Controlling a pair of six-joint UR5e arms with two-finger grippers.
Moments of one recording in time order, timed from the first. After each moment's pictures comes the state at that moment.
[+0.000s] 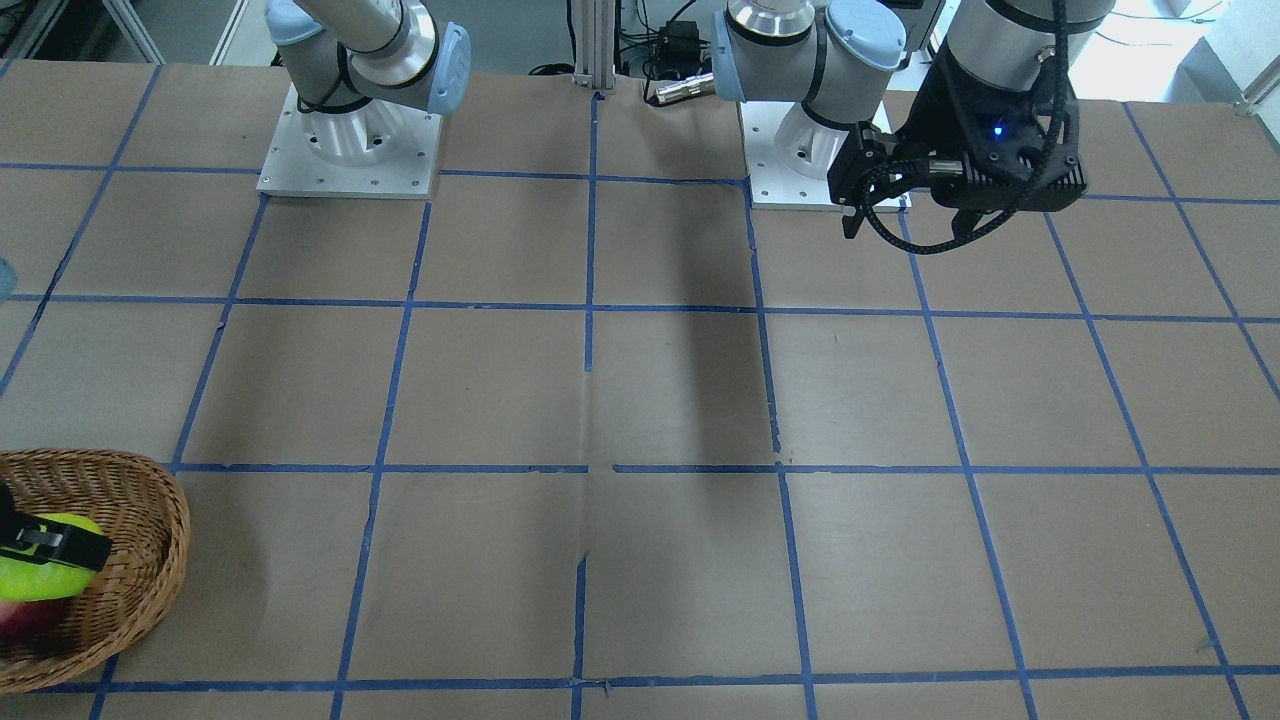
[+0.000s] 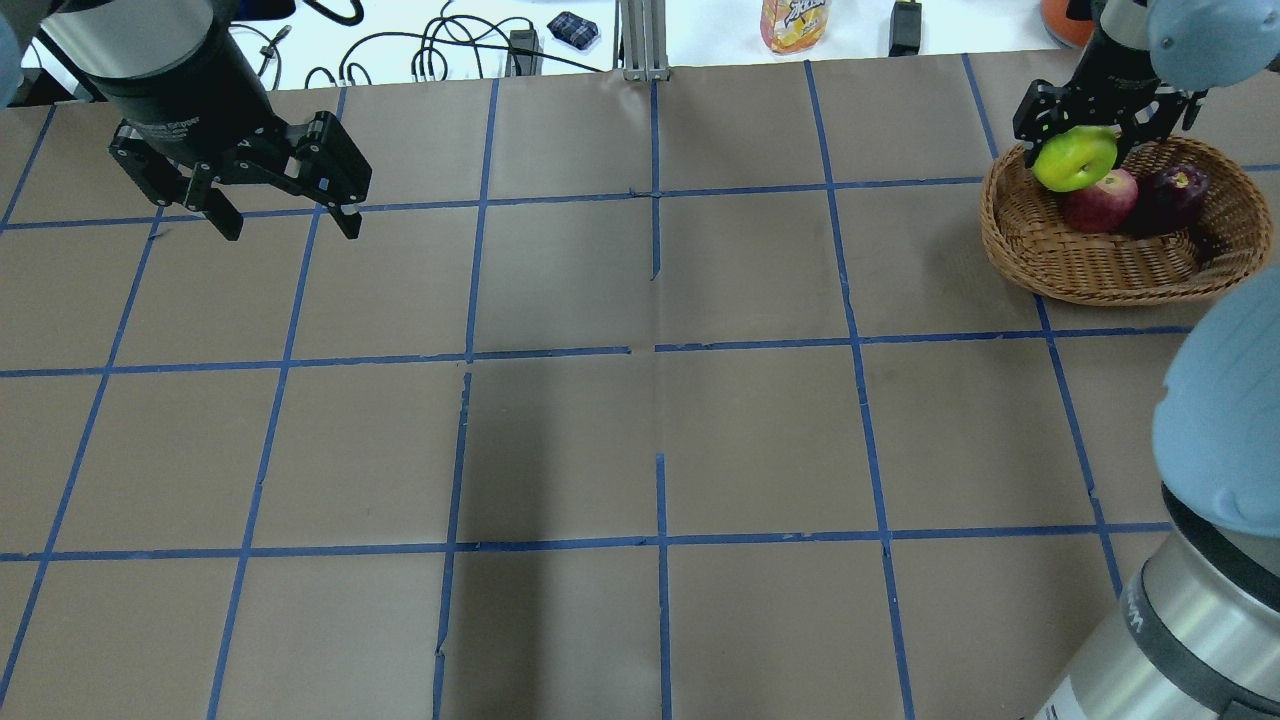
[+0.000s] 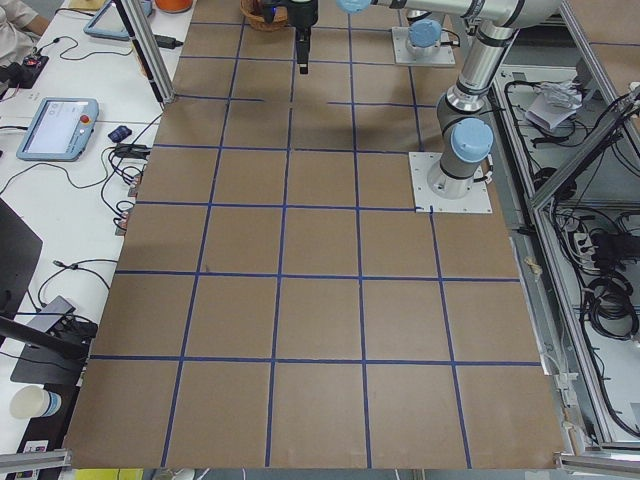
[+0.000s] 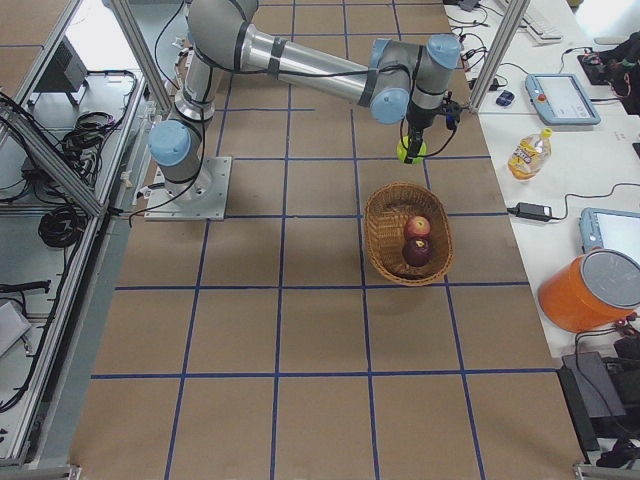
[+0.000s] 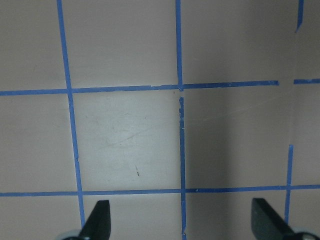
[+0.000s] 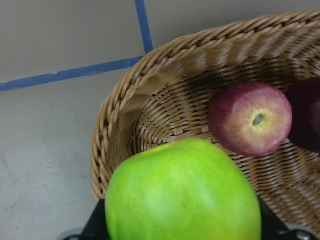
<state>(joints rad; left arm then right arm) -1.54 -1.58 -1.46 -1.71 1.60 0.05 1.26 -1.01 1.30 -1.84 -1.67 -0.12</state>
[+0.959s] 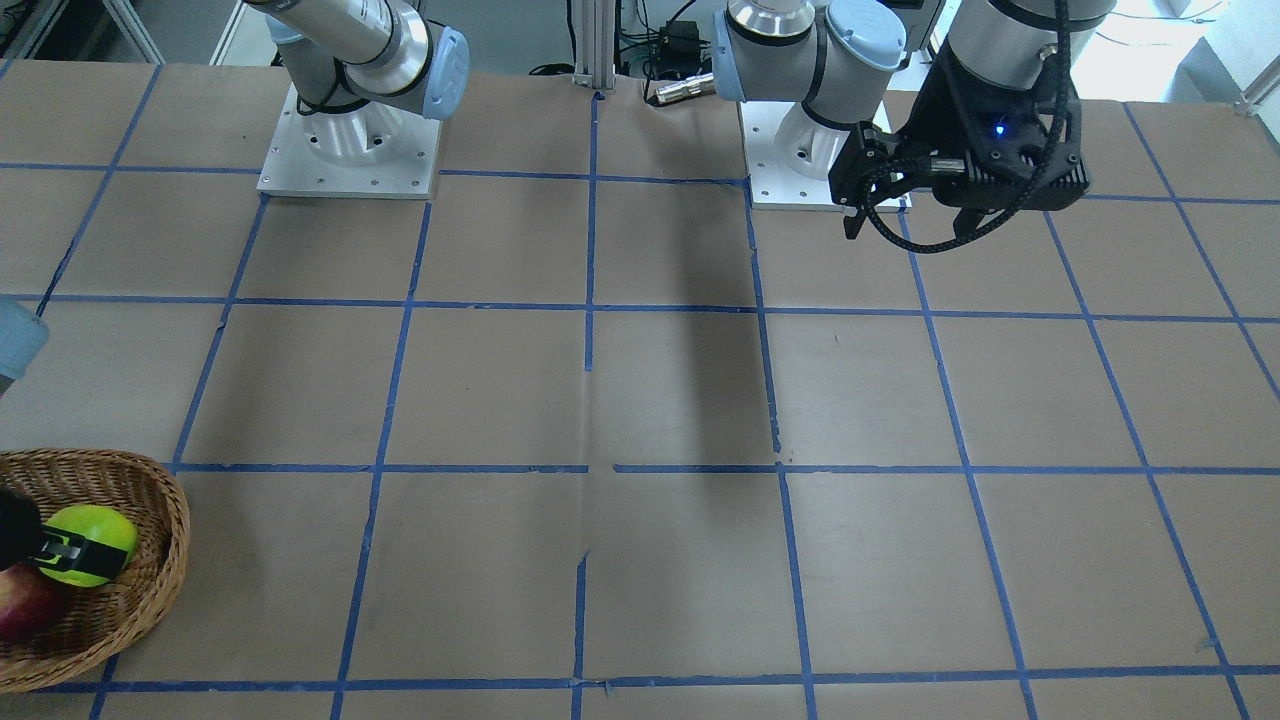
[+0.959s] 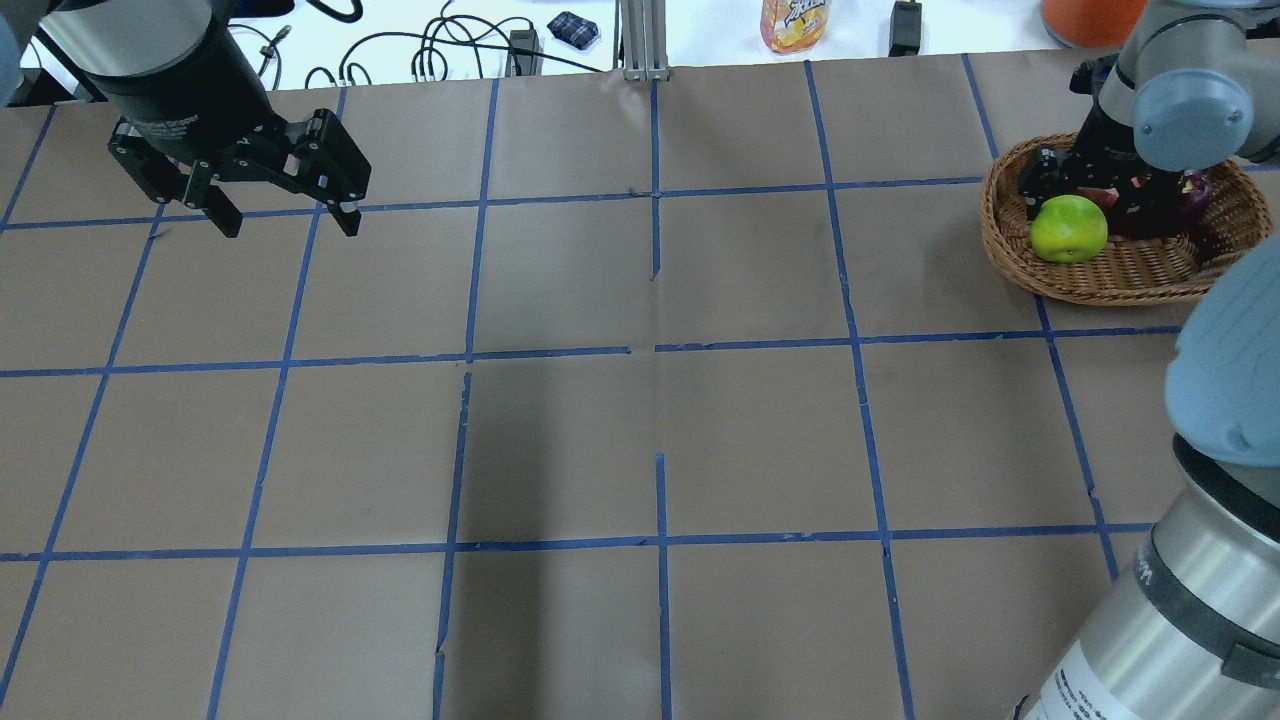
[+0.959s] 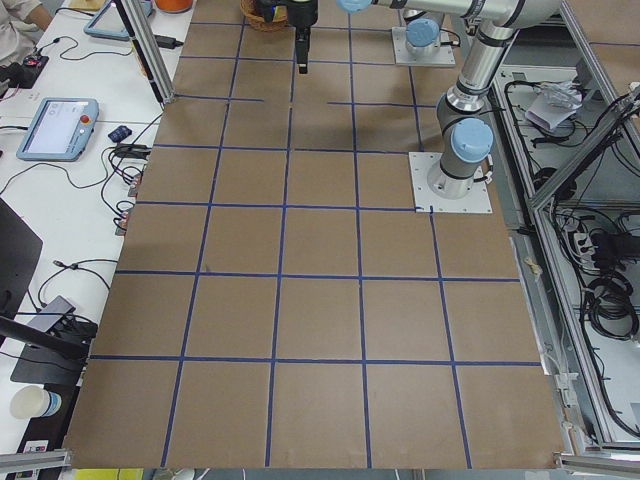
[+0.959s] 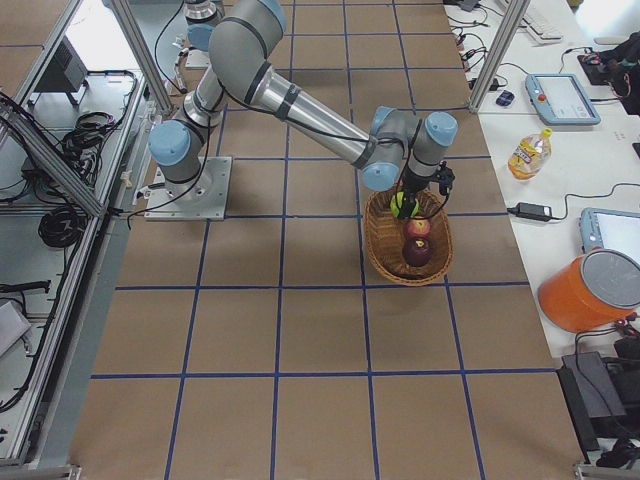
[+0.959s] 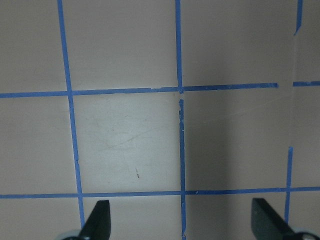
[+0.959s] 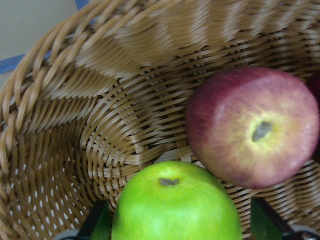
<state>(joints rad) -1.54 -1.58 -1.46 -1.70 1.60 0.05 1.20 -0.97 1.42 -2.00 -1.66 -0.13</state>
